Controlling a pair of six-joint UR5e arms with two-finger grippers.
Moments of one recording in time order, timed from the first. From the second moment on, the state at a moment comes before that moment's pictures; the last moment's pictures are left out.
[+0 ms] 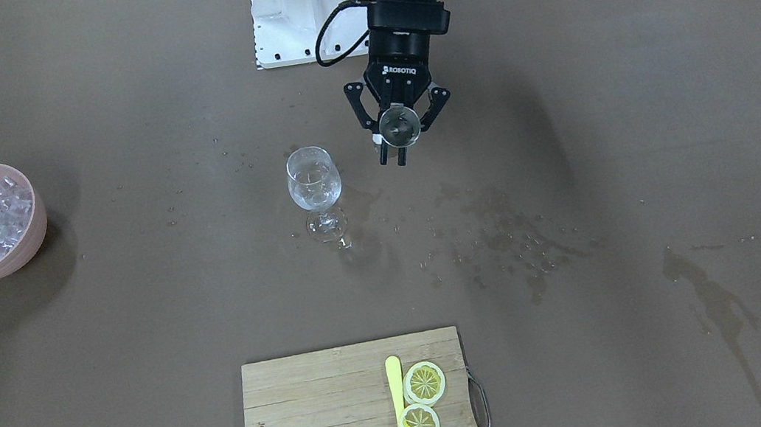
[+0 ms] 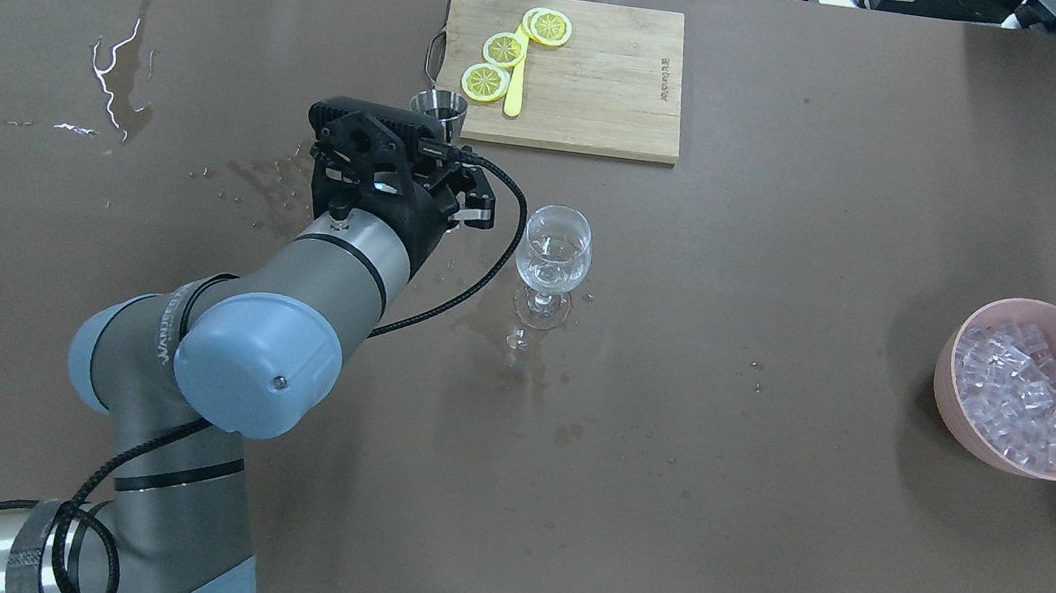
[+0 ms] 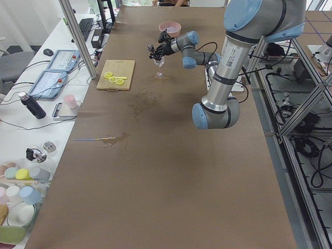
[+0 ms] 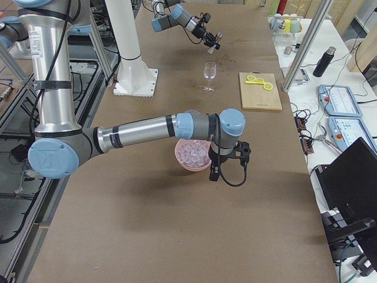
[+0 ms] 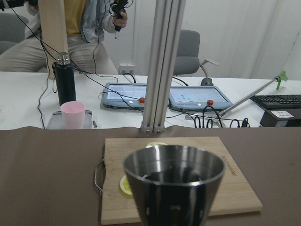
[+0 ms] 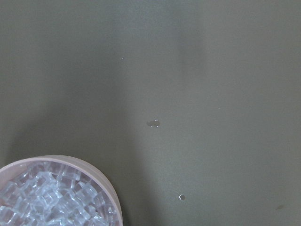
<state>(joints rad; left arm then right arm) -0.36 -2.16 -1.88 -1.95 -0.97 -1.08 1.49 -1.52 1.76 -1.84 2.37 0.11</state>
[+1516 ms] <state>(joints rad) -0.32 -2.37 -1.91 -1.56 -1.27 -1.02 1.49 -1.52 1.75 -1.84 2.37 0.12</state>
